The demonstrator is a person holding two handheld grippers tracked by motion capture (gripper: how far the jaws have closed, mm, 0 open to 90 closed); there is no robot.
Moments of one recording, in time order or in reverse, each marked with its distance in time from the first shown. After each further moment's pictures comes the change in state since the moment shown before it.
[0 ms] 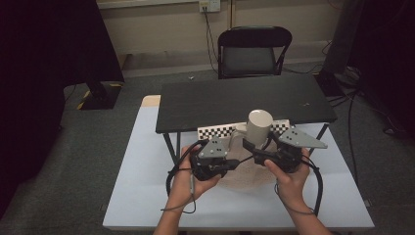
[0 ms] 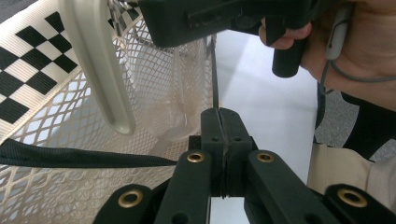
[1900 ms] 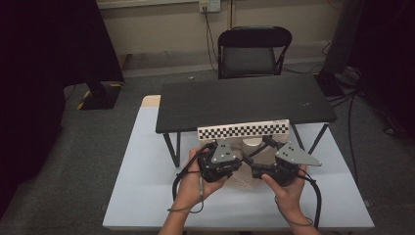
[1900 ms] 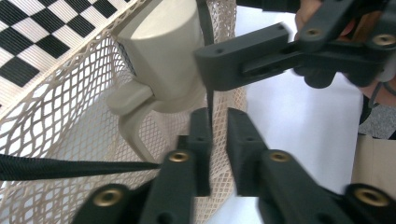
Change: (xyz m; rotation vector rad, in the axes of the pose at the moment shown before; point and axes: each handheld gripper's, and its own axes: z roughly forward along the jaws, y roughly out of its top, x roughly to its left) left arm -0.003 -0.006 0.025 0.063 0.090 0.051; right arm 0.005 -0.039 -0.003 -0.030 -0.061 -0.072
